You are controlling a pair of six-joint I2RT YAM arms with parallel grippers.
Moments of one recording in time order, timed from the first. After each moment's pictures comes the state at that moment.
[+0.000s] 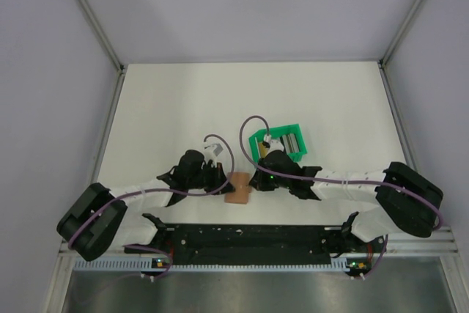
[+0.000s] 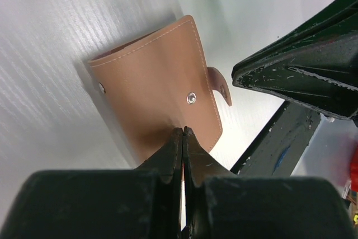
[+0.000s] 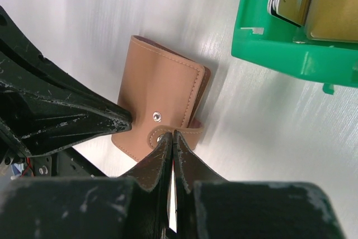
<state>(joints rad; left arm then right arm) -0.64 1.24 0.31 0.27 0.44 -0.63 0.99 1.40 0.59 0.10 0.06 0.86</state>
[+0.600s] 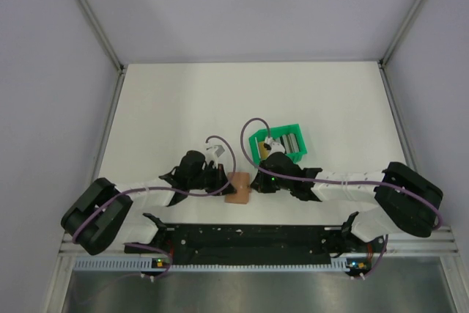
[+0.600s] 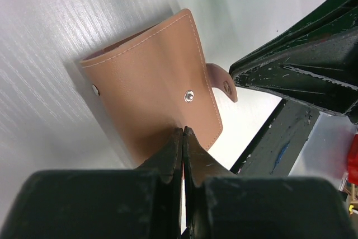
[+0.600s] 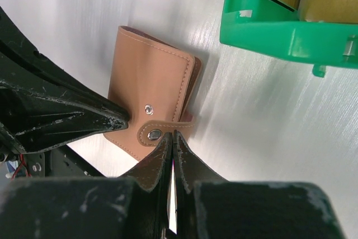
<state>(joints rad) -0.64 1.29 0.30 0.32 0.48 -0.63 0.99 1.40 0.56 0.11 0.06 0.87</state>
